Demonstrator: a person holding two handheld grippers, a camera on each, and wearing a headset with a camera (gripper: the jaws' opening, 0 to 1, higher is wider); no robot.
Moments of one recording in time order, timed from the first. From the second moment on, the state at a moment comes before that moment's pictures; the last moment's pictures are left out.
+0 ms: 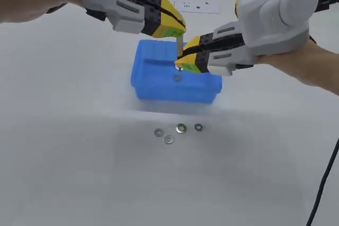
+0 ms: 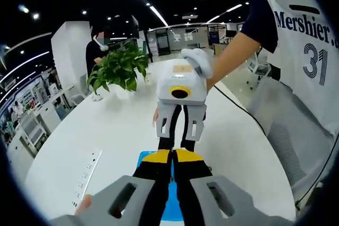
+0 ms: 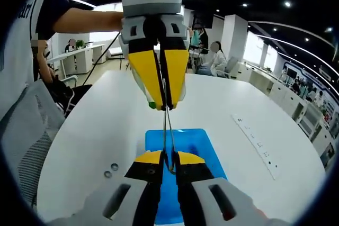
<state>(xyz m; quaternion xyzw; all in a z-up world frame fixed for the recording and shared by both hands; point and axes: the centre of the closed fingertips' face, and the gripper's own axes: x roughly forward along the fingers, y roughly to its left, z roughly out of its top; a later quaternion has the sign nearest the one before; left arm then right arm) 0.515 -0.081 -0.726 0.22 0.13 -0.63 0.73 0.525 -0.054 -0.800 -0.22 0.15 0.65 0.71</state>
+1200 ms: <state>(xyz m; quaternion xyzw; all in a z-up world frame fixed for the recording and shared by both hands) 0.529 -0.081 -0.770 0.22 0.16 -0.62 0.73 0.544 -0.050 -0.846 -0.22 0.19 0.63 0.72</state>
